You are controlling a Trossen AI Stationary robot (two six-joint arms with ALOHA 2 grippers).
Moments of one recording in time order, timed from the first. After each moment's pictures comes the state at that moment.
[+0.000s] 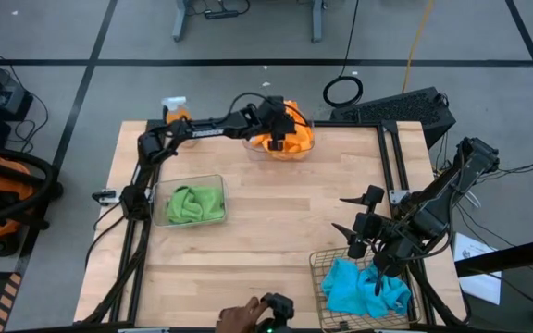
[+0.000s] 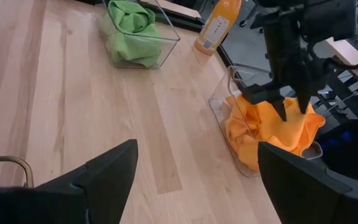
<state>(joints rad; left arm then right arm) 0.48 2.12 1.67 -0.18 -0.17 0.81 0.79 1.21 1.07 -0.97 1.03 0.64</state>
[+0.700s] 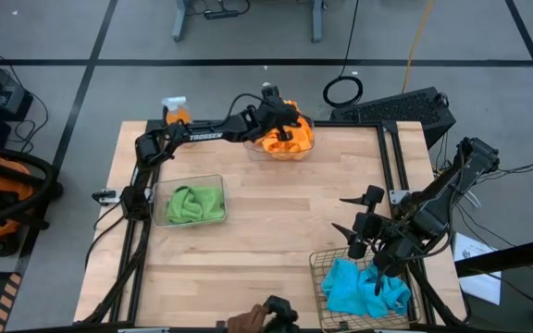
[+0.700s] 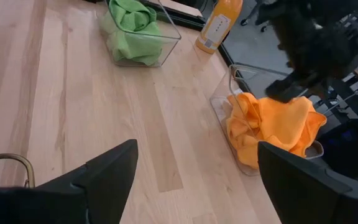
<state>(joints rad) 0.43 2.09 1.67 -0.02 -0.46 0.68 0.79 1.21 1.07 -0.98 1.03 0.64</state>
